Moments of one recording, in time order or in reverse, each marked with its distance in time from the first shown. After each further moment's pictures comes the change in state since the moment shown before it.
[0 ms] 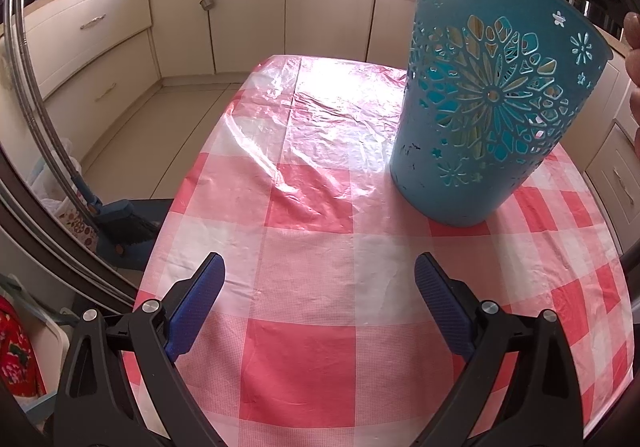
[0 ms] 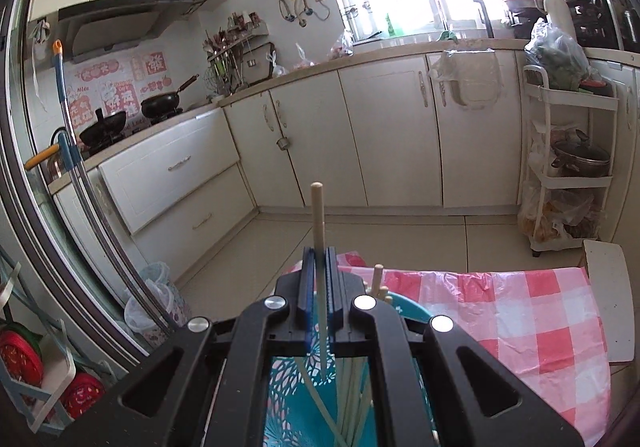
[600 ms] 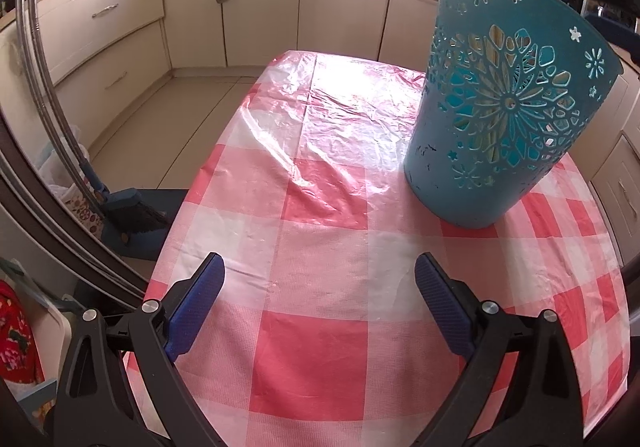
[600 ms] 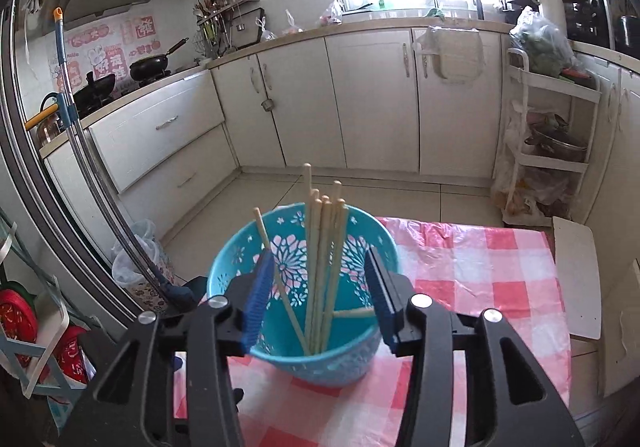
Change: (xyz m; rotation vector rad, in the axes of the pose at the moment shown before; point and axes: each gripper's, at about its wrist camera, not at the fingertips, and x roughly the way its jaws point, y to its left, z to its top) left arm -0.004 0.008 -0.003 -0.049 0.012 0.026; right arm -0.053 -0.006 -0.034 -0.018 0.108 -0.086
